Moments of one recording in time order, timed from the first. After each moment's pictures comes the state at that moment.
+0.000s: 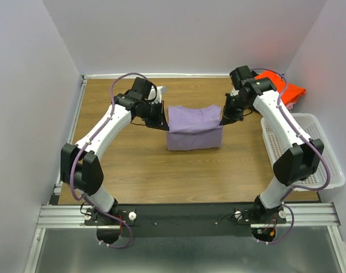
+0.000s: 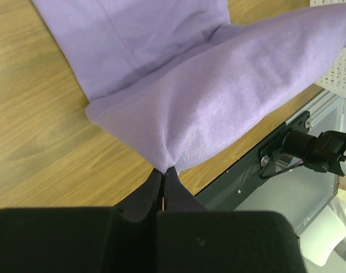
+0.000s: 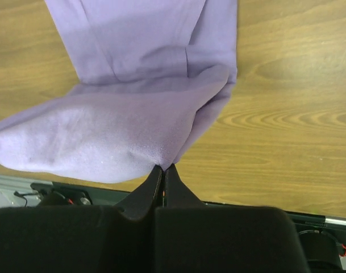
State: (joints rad) left arm -0.41 1.60 1.44 -0.81 0.51 -0.35; right arm 0.32 1.68 1.70 -1.22 -0.14 0.55
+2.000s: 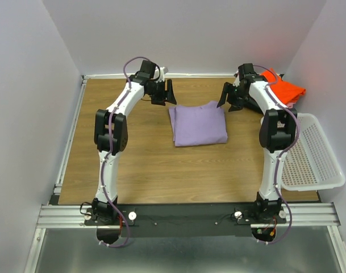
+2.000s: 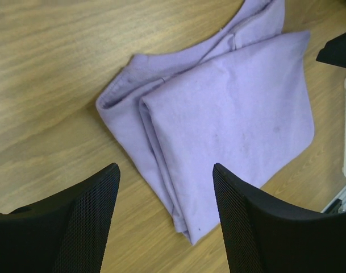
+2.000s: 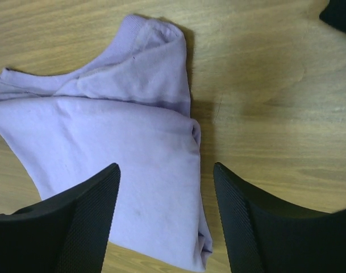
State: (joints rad) left arm -0.29 2.27 2.05 -0.70 0.51 -0.29; right arm 0.09 2.23 1.94 -0.85 -0.28 0.33
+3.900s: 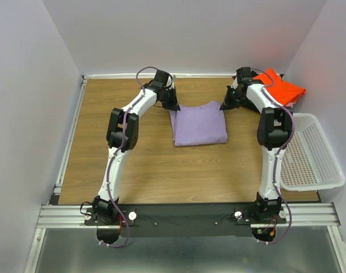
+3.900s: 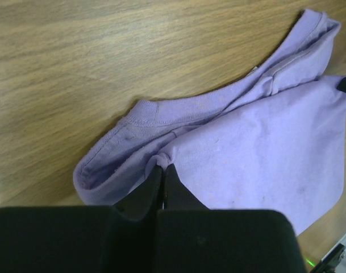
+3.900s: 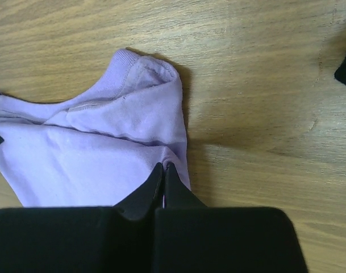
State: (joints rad) left arm -0.36 2.47 2.13 -0.58 0.41 -0.44; right arm 0.09 2.31 1.94 -0.73 -0.30 0.34
